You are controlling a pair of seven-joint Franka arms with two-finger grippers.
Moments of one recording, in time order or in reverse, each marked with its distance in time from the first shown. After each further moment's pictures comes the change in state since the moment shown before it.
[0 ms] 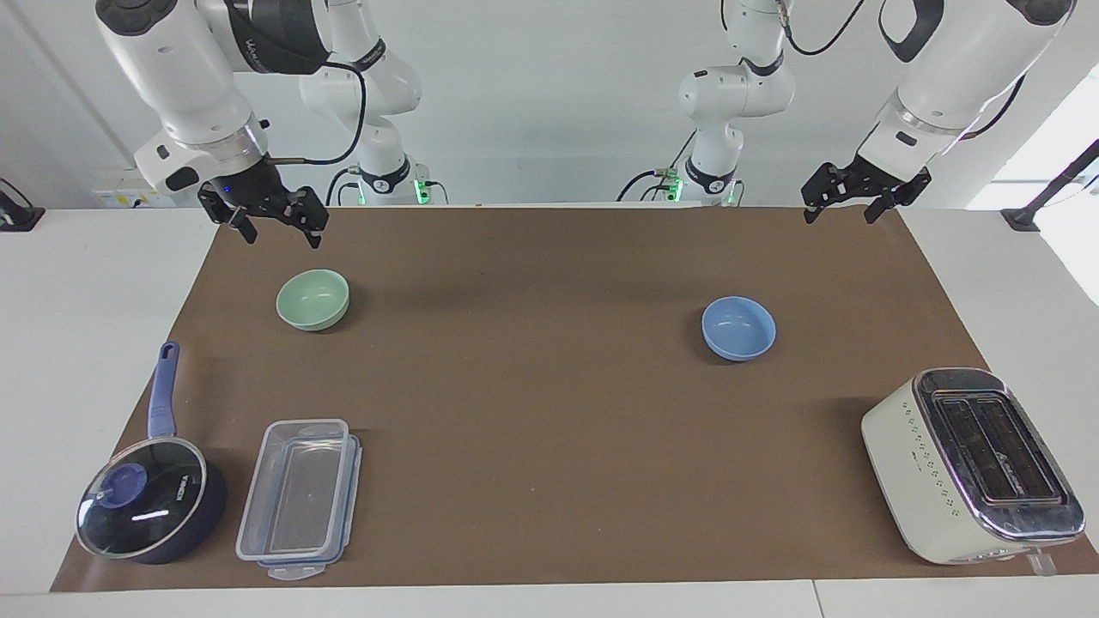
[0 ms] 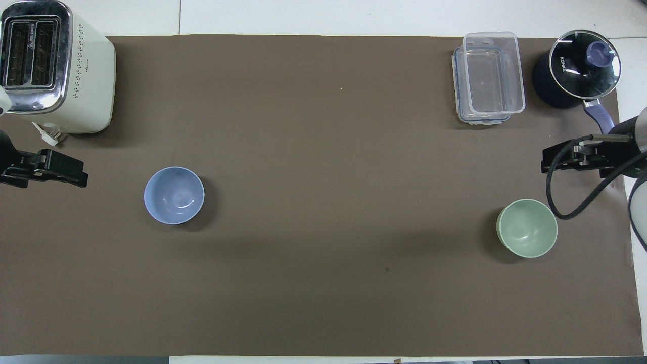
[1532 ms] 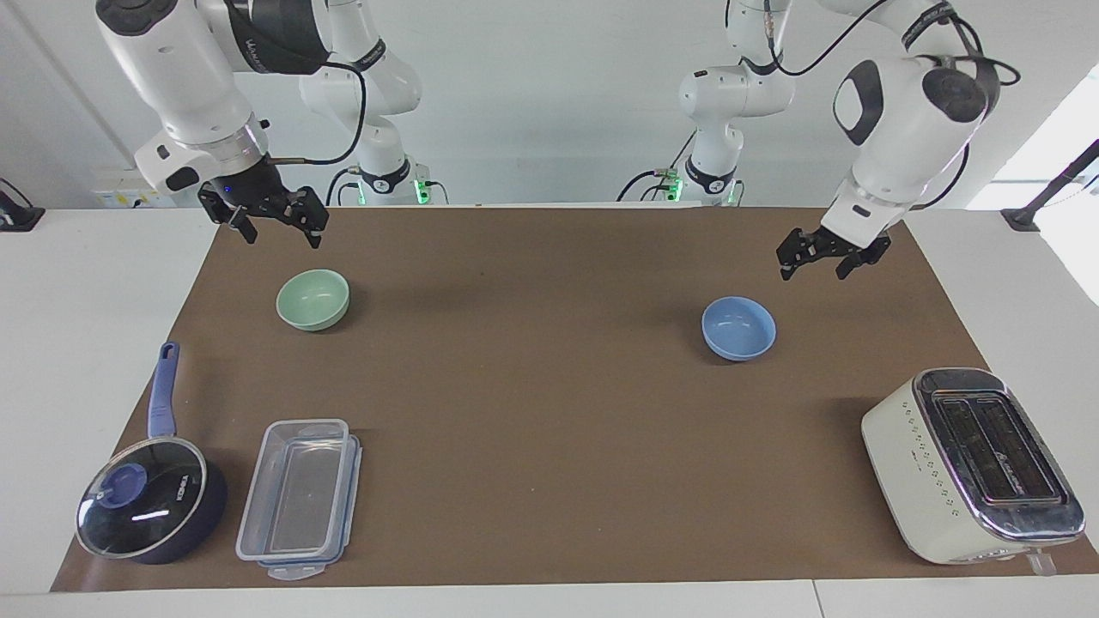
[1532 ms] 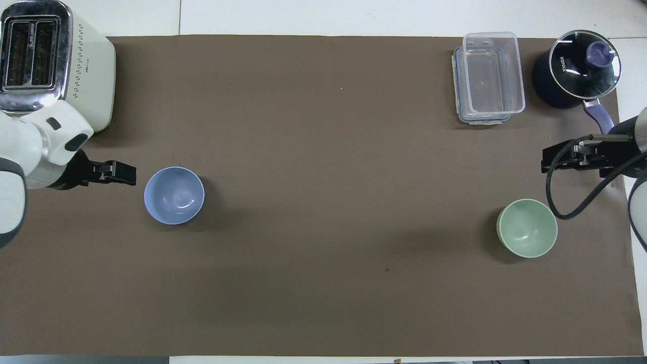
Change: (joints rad) left arm -0.002 -0.010 -0.001 -0.429 0.001 0.492 0.018; right arm 0.000 -0.001 0.000 -0.006 0.000 0.014 -0.001
